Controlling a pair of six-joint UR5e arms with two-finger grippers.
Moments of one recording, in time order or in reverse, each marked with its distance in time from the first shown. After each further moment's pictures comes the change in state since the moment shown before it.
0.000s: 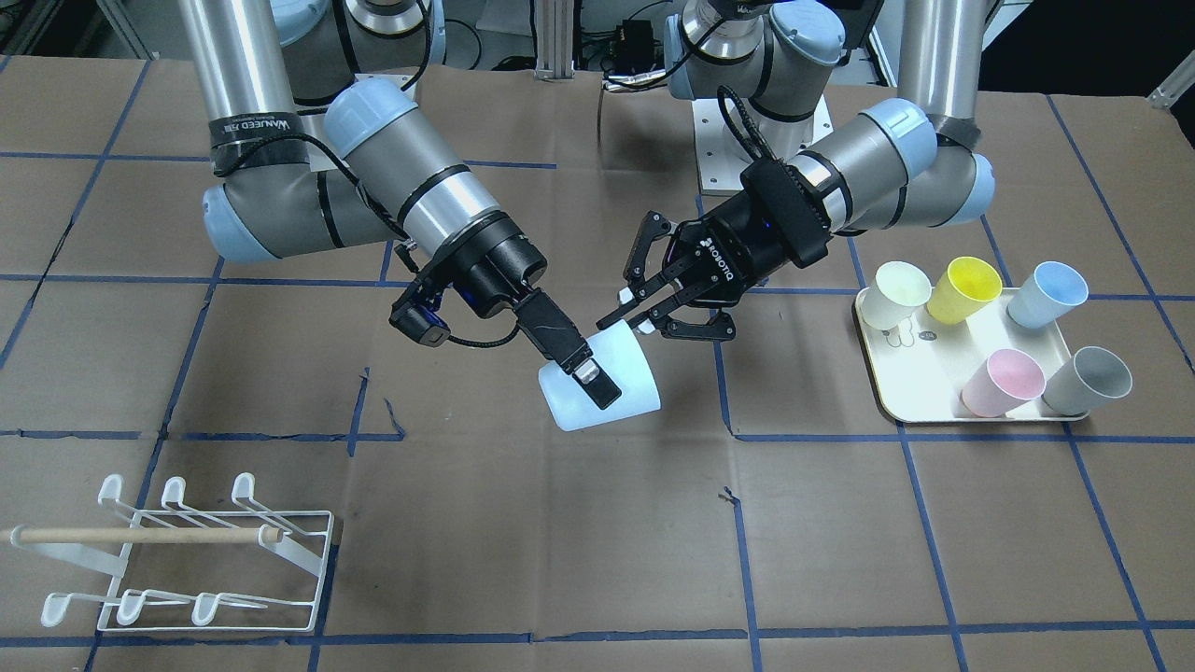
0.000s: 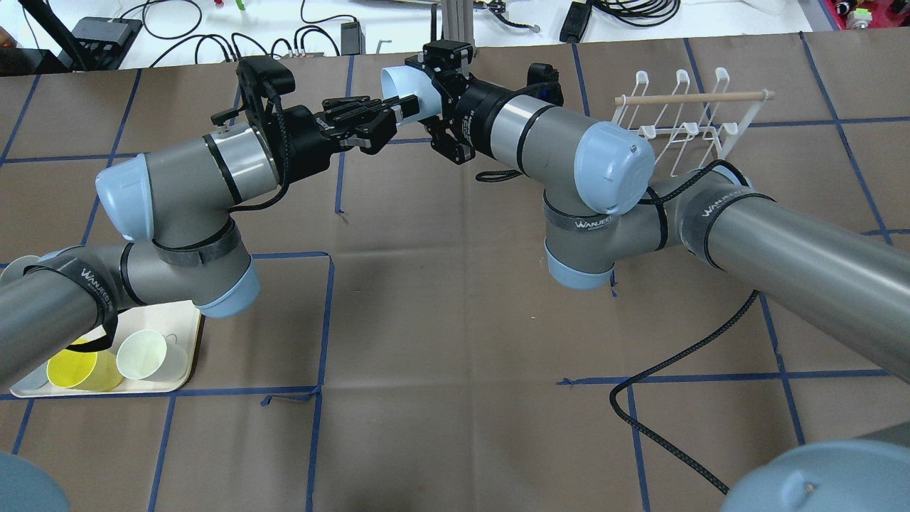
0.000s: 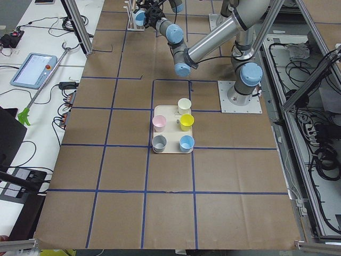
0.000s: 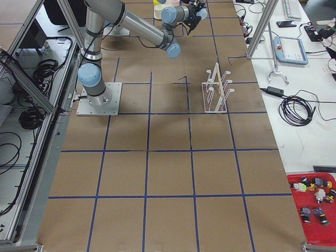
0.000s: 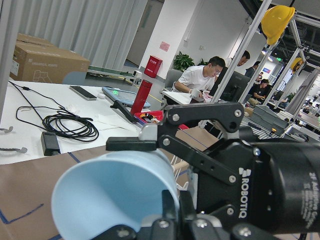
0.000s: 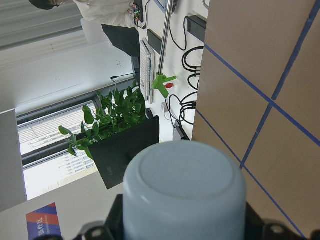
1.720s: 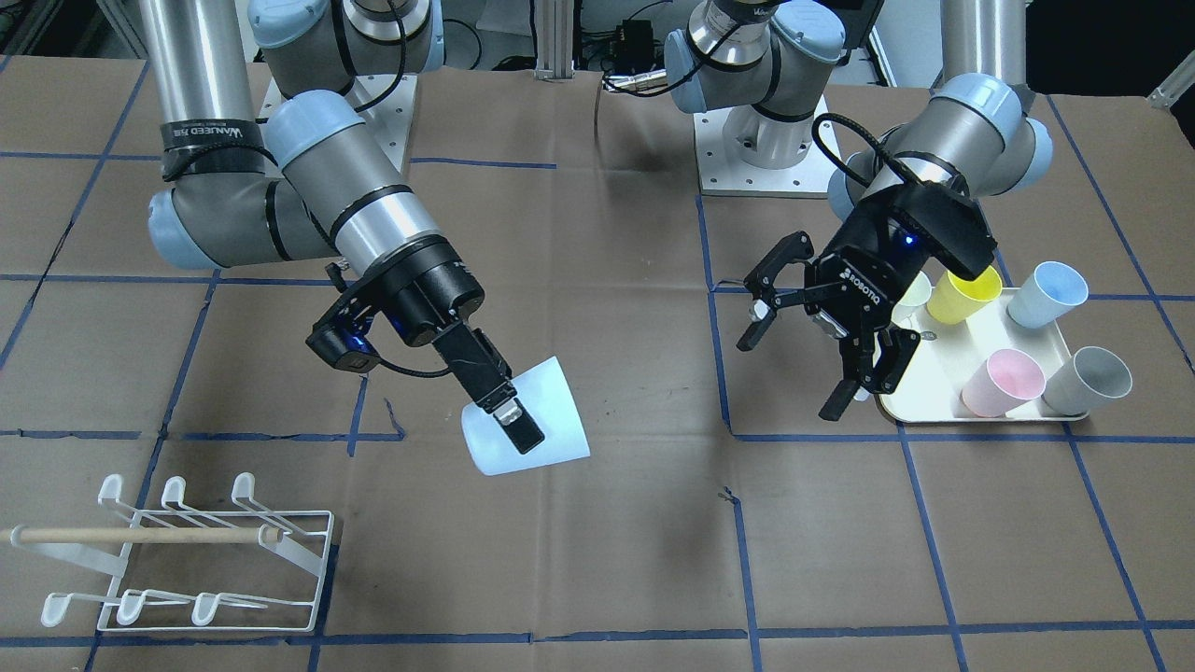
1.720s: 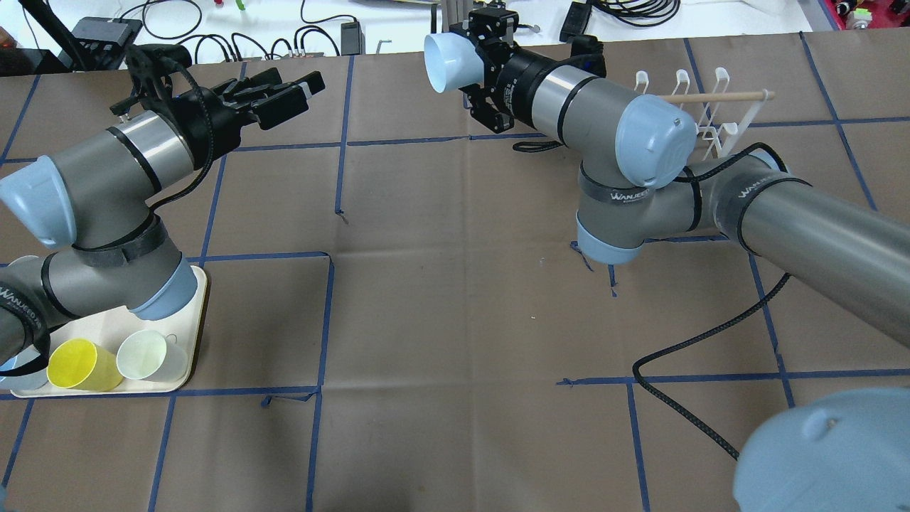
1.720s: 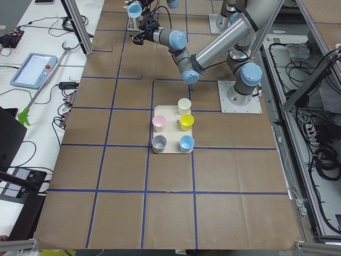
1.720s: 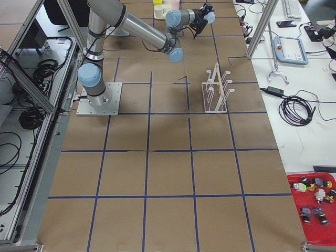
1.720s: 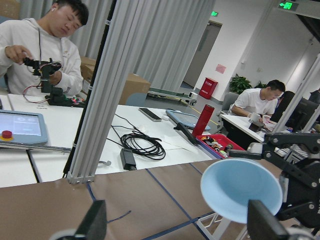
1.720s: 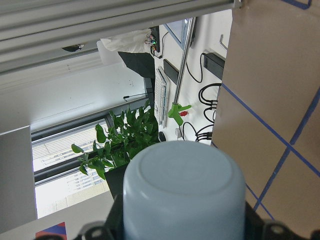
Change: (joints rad) left arm 0.175 0.069 -0.016 -0.101 0.207 -0.007; right arm -0.113 0.005 -0.034 0.000 0.004 -0.100
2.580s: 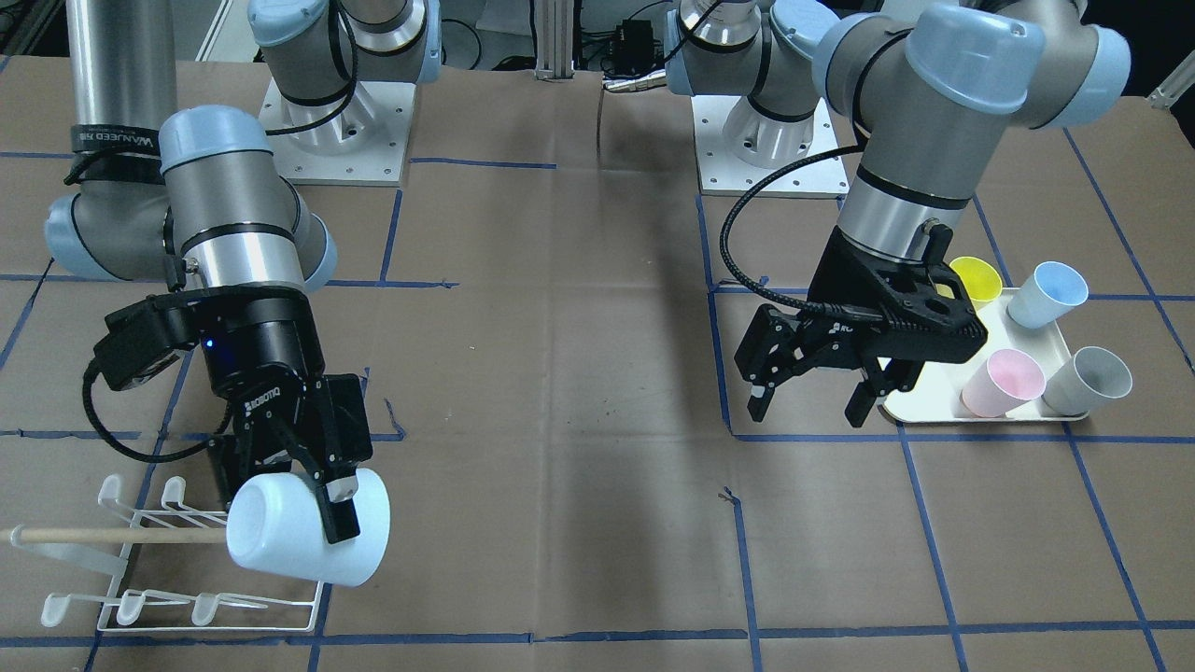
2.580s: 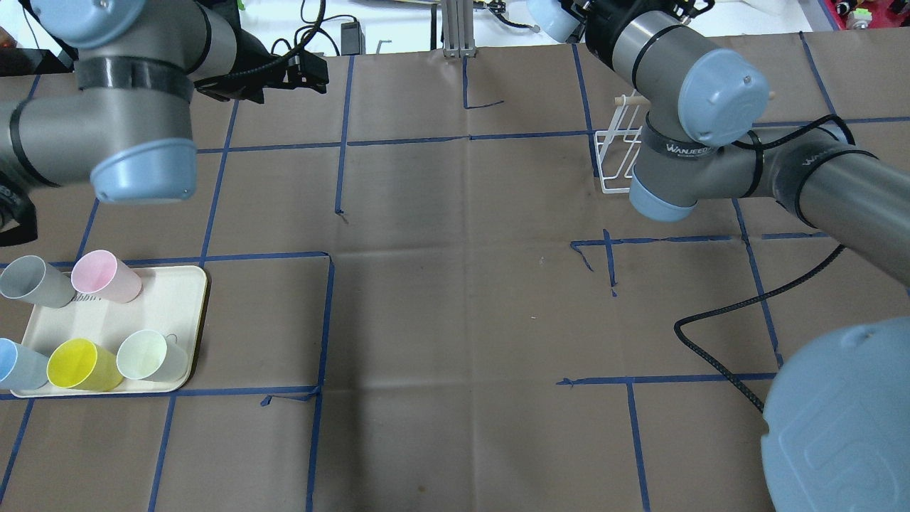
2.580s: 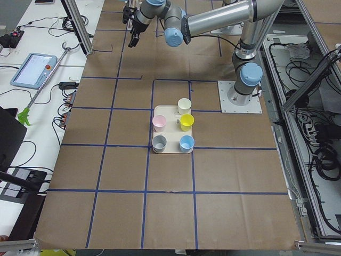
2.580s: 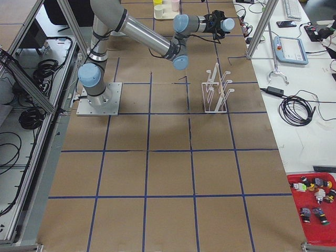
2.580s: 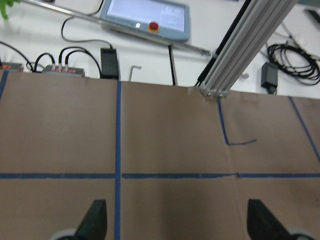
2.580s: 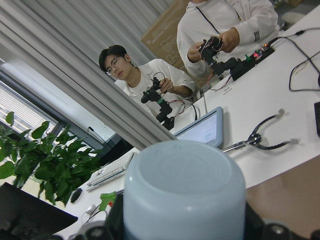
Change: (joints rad) left arm -0.241 0.072 0.440 -1.234 0.746 0.007; right arm -0.131 0.029 -0.086 0.002 -0.187 -1.071
